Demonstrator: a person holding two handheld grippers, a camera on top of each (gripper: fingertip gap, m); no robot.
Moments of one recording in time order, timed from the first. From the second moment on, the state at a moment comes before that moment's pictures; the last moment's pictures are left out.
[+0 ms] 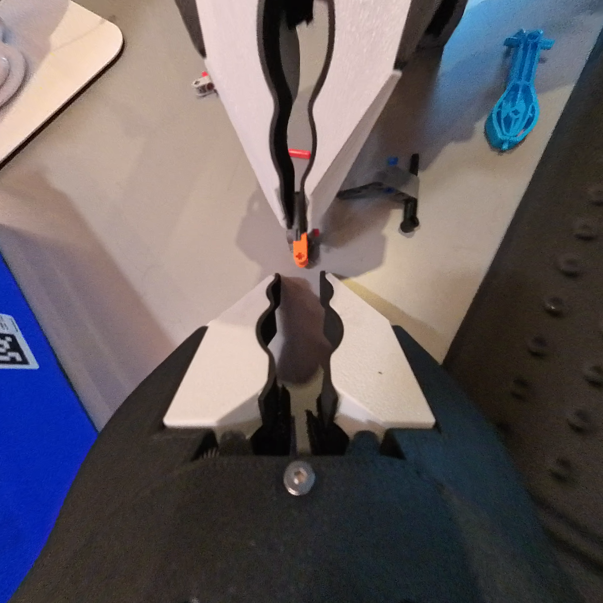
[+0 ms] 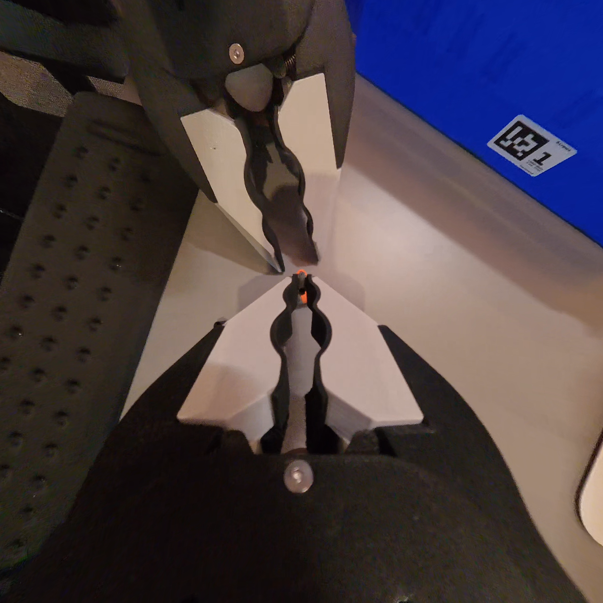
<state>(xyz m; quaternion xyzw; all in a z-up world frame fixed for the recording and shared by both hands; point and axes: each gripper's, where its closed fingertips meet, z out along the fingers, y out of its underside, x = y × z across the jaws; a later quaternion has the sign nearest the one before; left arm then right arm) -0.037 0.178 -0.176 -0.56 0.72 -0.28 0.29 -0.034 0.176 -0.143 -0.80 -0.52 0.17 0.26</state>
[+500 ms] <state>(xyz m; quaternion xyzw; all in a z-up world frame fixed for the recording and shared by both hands) -0.021 0.173 -0.170 -0.53 0.74 -0.26 0.33 -0.031 0.172 -0.151 -0.80 -0.52 0.18 0.26</state>
